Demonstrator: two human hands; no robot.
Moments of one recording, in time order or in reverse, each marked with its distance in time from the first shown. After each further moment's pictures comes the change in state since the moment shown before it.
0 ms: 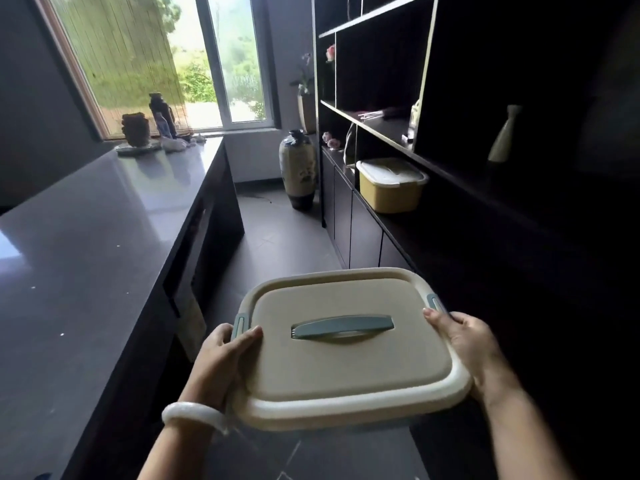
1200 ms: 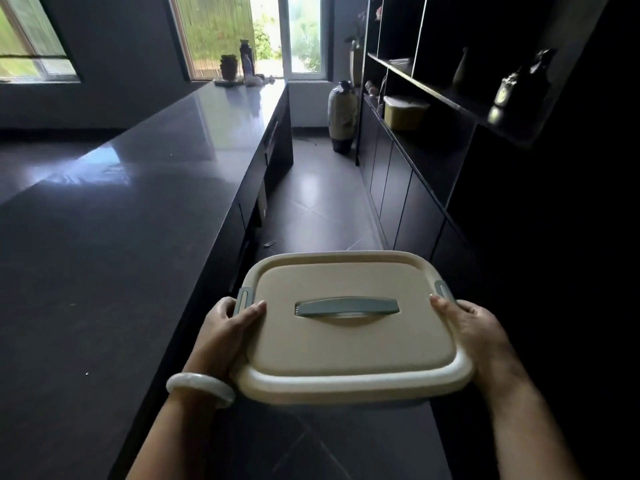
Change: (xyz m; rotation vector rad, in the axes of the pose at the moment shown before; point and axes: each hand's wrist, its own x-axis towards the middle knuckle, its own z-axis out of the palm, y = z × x) left_hand -0.815 -0.157 -0.133 0.102 0.193 0.006; right_hand -0.718 0.145 -0.321 -0.084 -0.121 0.059
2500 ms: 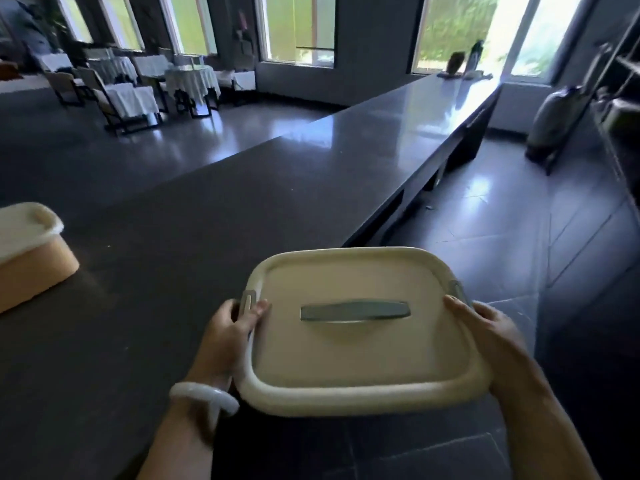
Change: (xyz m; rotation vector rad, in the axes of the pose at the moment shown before) left_hand -0.817 -0.151 -0.249 -0.036 0.685 -0.105; right_hand -0.652 0.149 -0.152 -0.297 -0.639 -0.109
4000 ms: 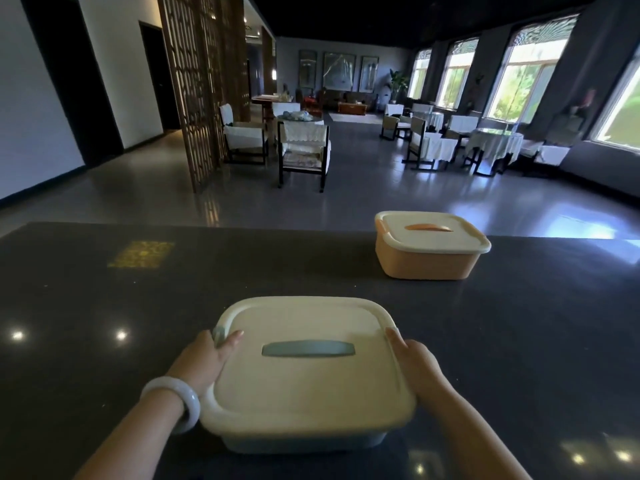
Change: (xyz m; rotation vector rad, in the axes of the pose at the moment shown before) left_hand -0.250 -0.166 -0.622 0.361 0.650 -0.564; right_hand -0.350 0.018 0.590 -0.743 -0.853 -0.317
